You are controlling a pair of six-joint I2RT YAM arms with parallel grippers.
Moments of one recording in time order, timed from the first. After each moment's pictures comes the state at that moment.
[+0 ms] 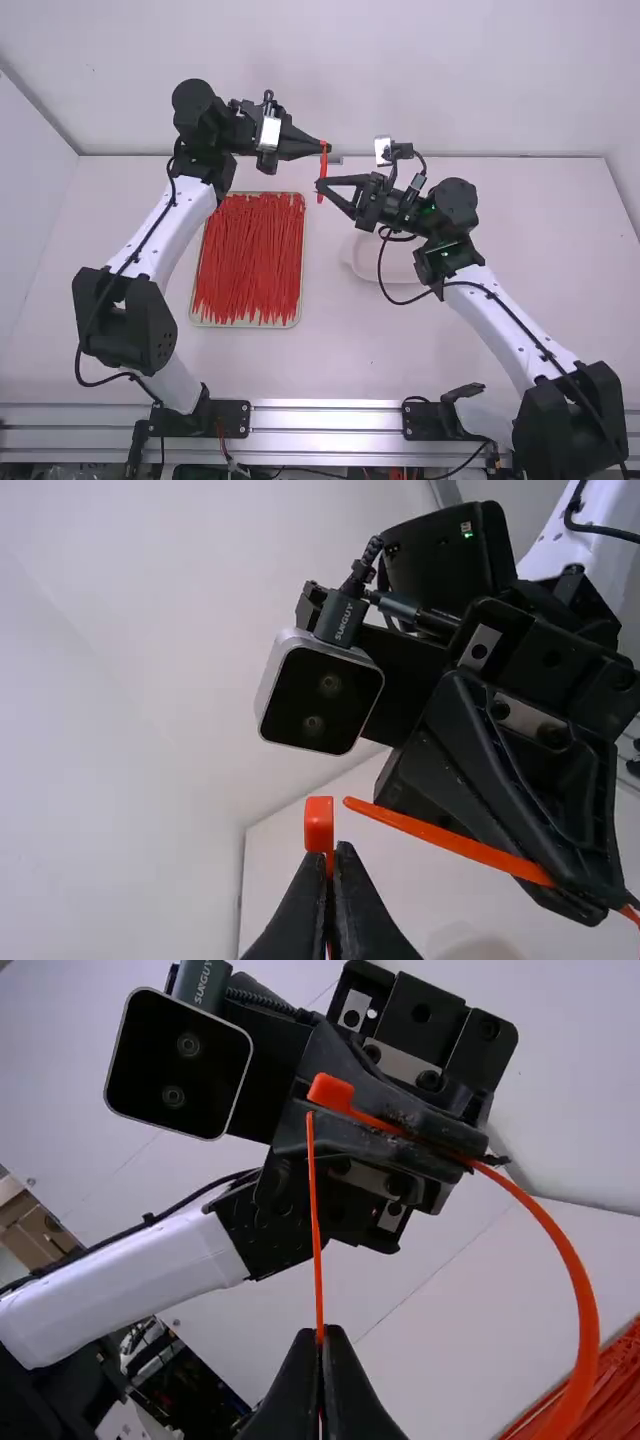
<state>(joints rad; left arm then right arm) -0.15 1.73 1.53 0.54 1.55 0.23 0.37 1.33 0.91 0.69 -0.93 0.89</state>
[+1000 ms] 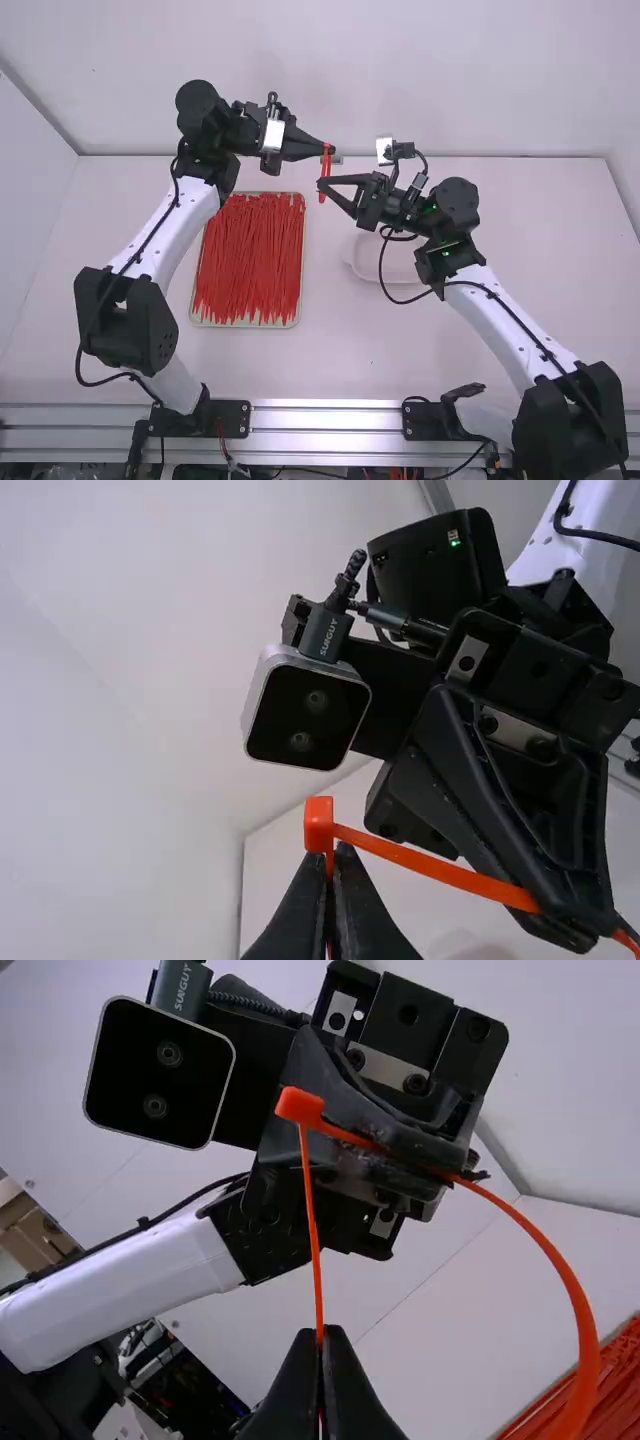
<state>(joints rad) -0.16 1.73 1.53 0.55 1.55 0.23 0.36 1.33 0.91 0.69 -0.93 0.89</state>
